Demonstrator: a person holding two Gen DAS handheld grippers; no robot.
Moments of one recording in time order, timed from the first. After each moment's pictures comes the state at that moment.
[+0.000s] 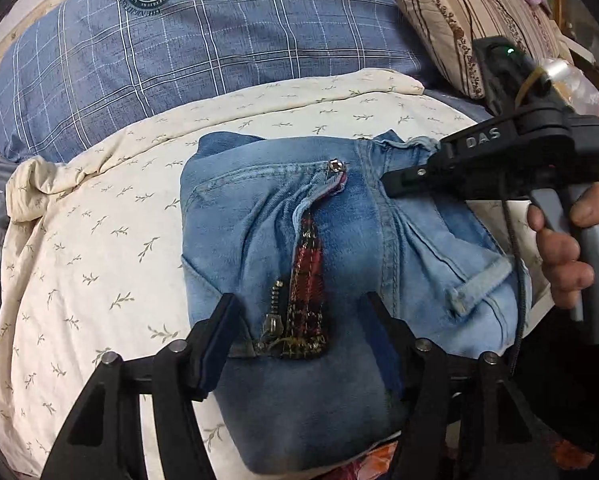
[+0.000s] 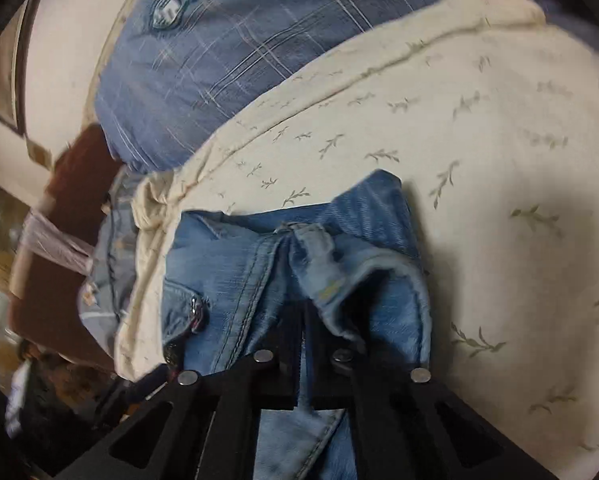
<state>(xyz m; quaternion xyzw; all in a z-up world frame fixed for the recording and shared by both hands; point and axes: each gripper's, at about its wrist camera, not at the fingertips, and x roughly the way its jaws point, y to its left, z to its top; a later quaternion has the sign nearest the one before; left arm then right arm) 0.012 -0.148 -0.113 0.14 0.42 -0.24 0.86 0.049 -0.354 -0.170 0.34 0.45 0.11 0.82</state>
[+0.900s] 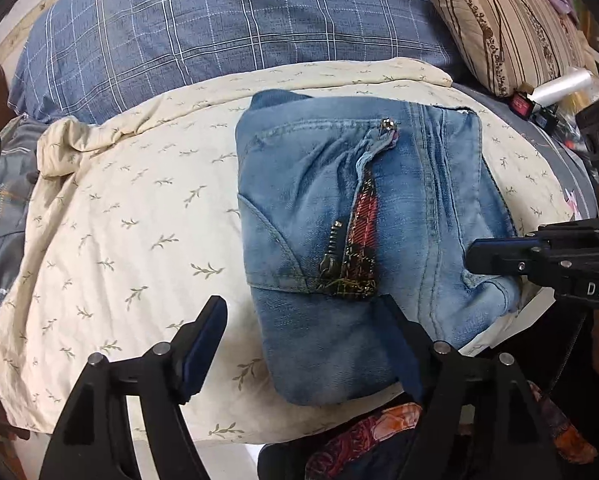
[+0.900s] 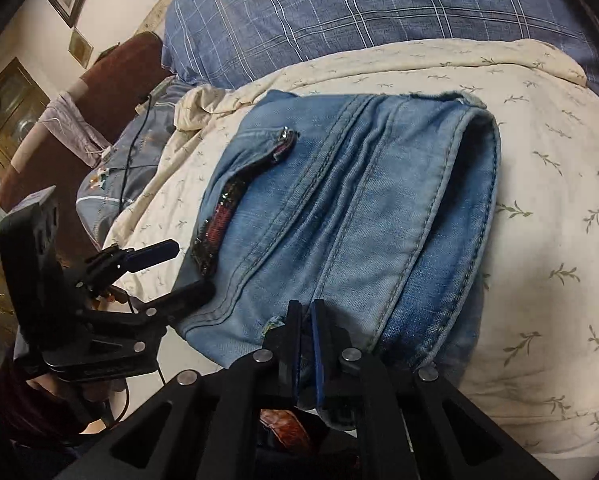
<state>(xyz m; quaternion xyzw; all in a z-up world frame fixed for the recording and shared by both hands) -0.013 -0.115 -0.109 0.13 0.45 -0.19 0.86 -0.040 -0.286 -0.141 0.15 0.47 0.16 0.85</state>
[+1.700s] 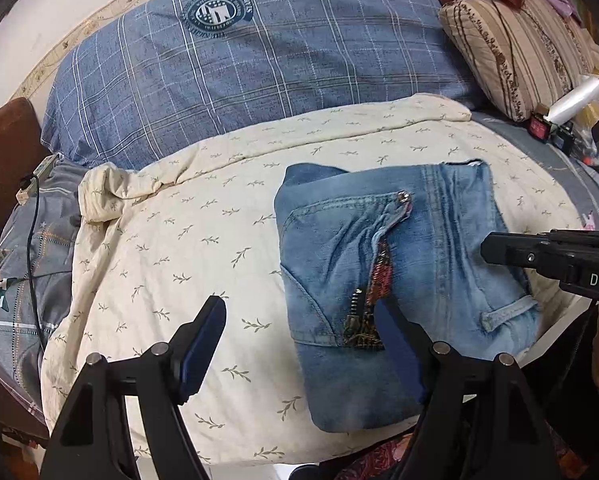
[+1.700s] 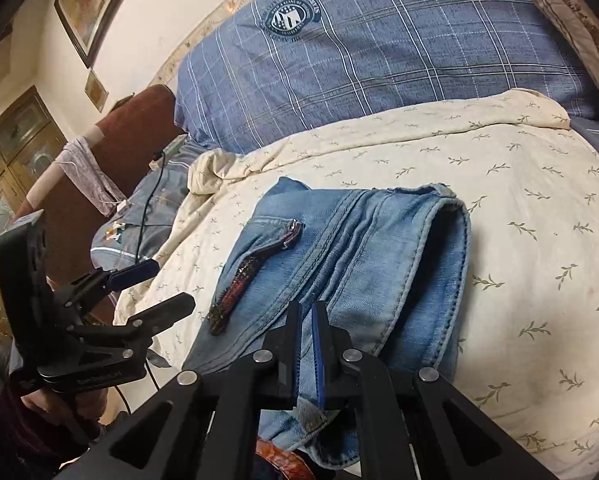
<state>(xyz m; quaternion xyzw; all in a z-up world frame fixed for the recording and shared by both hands) -0.005 -0.117 -0.073 0.17 0.39 -0.14 0.89 -0.039 -0.299 -0.109 0.19 0.38 0.14 0.89</state>
